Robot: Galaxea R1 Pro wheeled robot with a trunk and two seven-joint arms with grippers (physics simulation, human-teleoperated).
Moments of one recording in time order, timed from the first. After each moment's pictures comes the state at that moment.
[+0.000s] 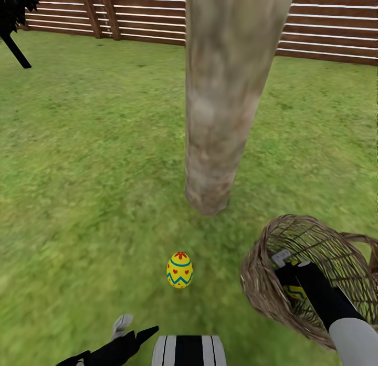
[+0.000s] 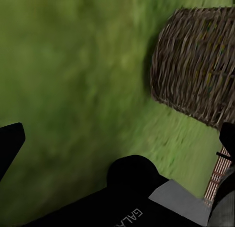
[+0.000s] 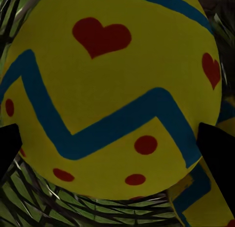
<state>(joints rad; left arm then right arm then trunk) -0.13 0.10 0.02 -0.95 0.55 0.57 -0.74 -0.61 -0.24 -0.04 -0.82 0.47 0.53 0.61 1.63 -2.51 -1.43</state>
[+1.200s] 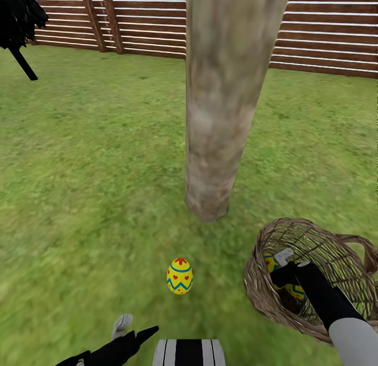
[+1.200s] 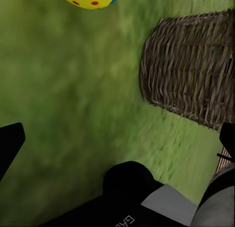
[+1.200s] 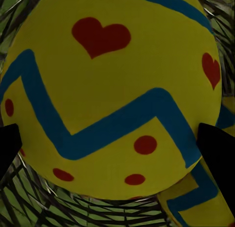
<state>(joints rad) -0.13 0.10 0.02 -0.95 0.55 0.57 -0.73 -0.61 -0.24 -0.04 -0.82 0.48 0.53 0.52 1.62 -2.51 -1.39</state>
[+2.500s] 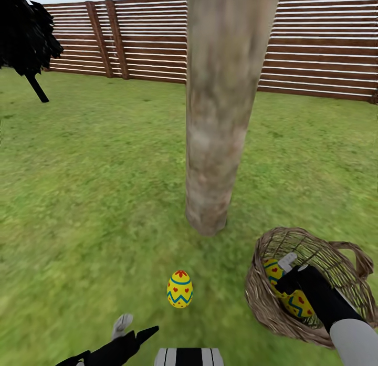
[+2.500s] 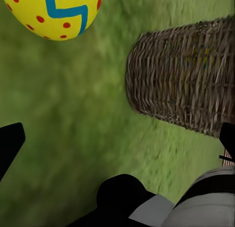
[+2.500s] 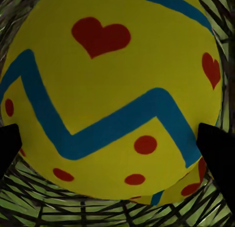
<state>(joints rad) -0.13 0.10 0.02 -0.95 0.55 0.57 -0.73 -0.61 -0.24 -0.05 -0.78 0.68 0.54 0.52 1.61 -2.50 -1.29</state>
